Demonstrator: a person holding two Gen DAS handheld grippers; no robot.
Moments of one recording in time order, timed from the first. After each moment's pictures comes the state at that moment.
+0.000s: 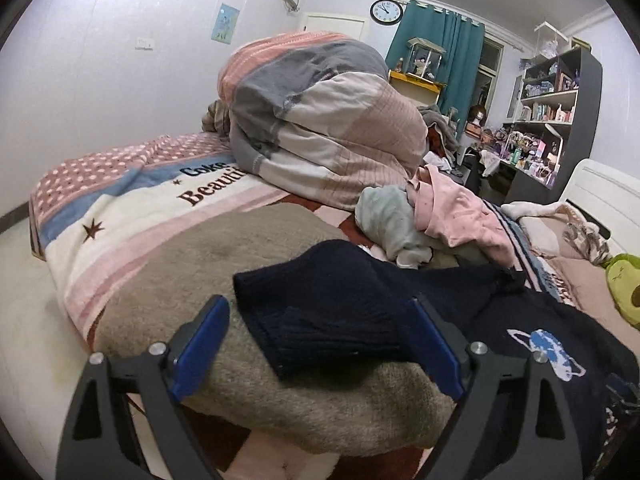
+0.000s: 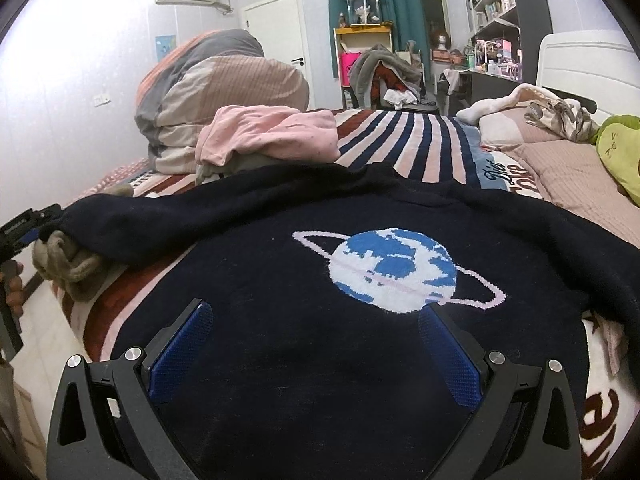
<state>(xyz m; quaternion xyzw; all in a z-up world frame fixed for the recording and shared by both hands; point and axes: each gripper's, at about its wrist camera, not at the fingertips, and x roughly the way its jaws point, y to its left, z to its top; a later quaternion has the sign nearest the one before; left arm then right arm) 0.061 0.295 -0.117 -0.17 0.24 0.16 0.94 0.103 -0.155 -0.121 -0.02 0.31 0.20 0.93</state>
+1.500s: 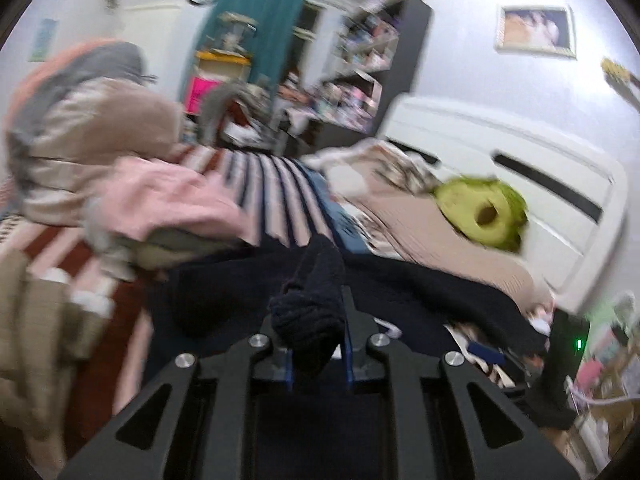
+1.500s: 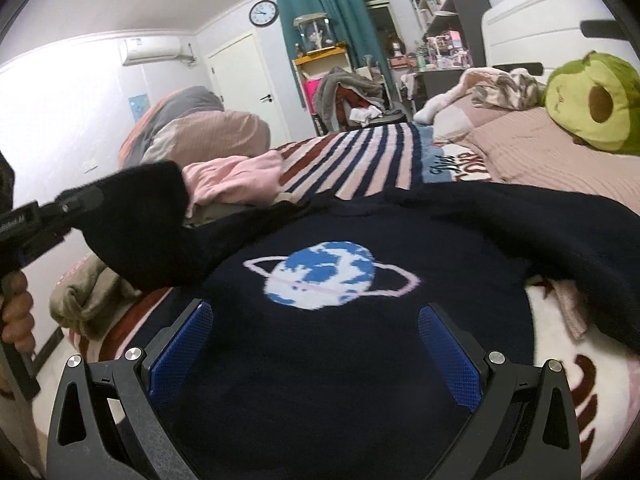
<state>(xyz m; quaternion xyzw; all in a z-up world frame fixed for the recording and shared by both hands) 0.117 0.009 -0.053 -0.09 0.26 -0.18 0.95 0.086 -0.269 -0.117 0.09 0.27 0.17 0.94</state>
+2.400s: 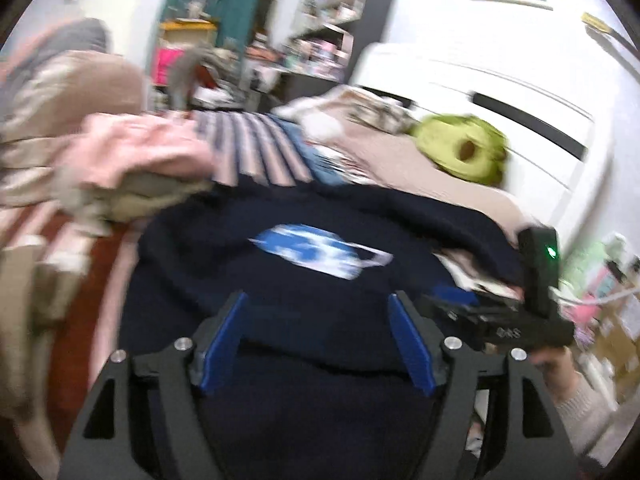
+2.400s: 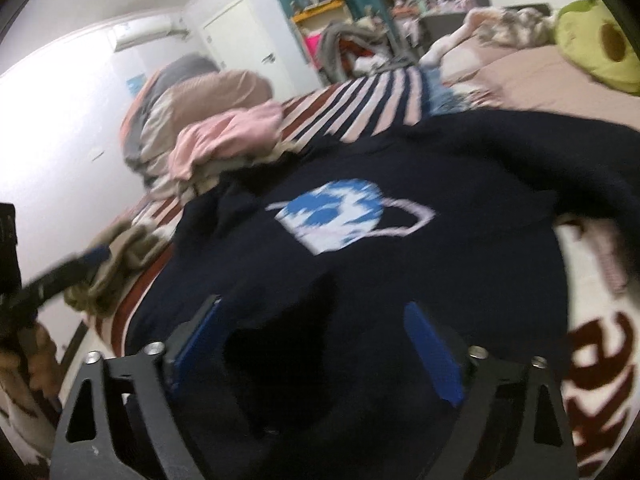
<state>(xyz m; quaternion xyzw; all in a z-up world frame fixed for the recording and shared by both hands) 0.087 0.030 -0.090 -0.05 0.30 -0.19 0.93 0.107 -0.266 -0.156 0.12 0.37 0.22 0.90</state>
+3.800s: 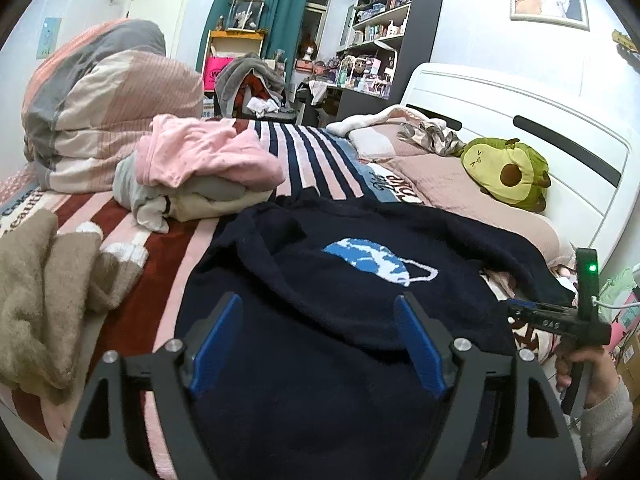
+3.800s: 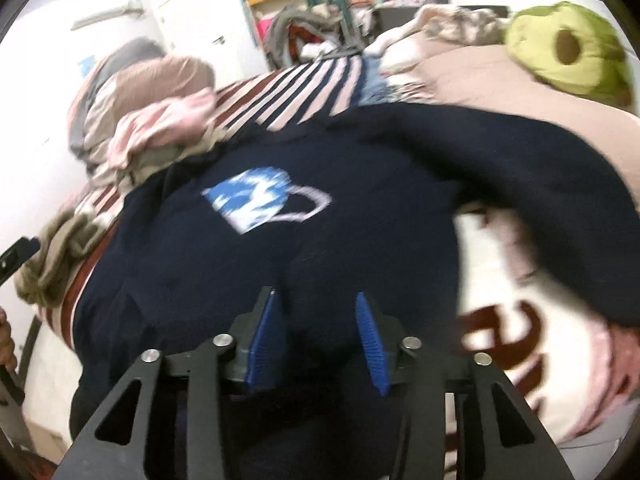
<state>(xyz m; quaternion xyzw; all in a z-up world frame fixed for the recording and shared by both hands) 0.081 0.051 -0.092 -0.06 0.29 -0.13 0.95 0.091 -0.324 -0.143 0.08 0.40 0.10 0.91</state>
